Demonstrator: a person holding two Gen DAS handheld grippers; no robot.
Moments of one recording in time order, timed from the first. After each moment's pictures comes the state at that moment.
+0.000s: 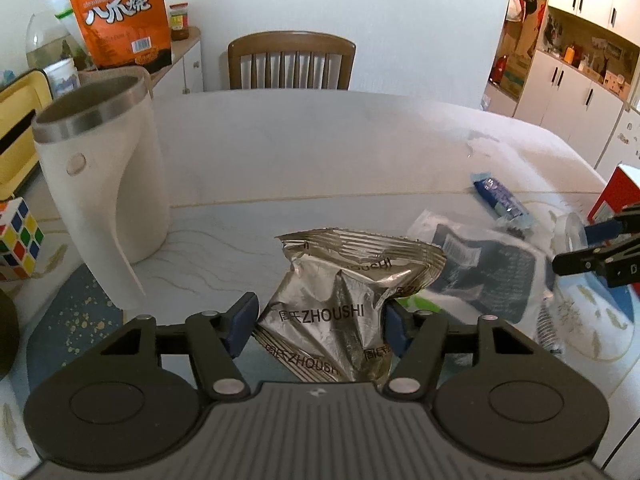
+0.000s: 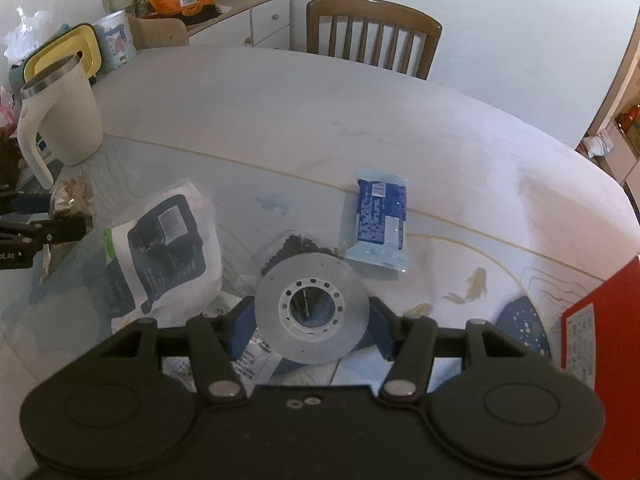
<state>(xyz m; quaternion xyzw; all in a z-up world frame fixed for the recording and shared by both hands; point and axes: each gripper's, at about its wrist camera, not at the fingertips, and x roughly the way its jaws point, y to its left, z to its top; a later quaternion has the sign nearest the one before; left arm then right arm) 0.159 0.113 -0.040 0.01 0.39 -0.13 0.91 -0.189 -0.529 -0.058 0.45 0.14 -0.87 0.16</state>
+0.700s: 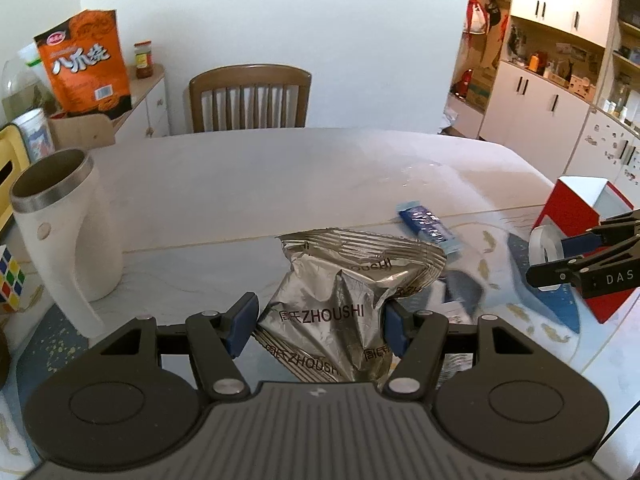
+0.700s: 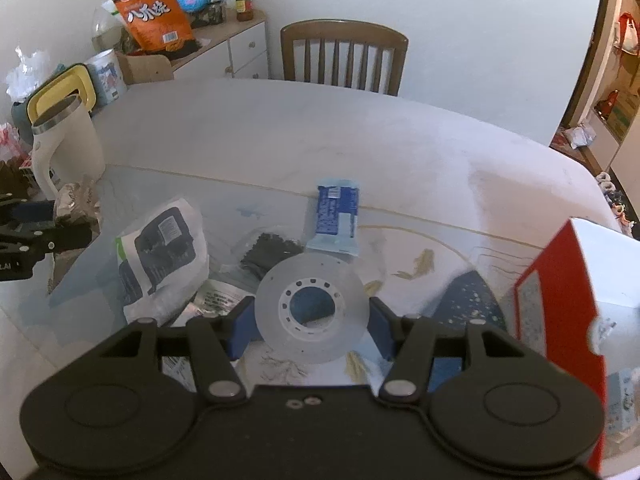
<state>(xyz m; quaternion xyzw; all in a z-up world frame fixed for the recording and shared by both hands) 0.129 0.062 0.003 0.02 0.35 -0.17 0.92 -0.151 -0.481 -0.023 0.42 0.10 -0.89 0.14</state>
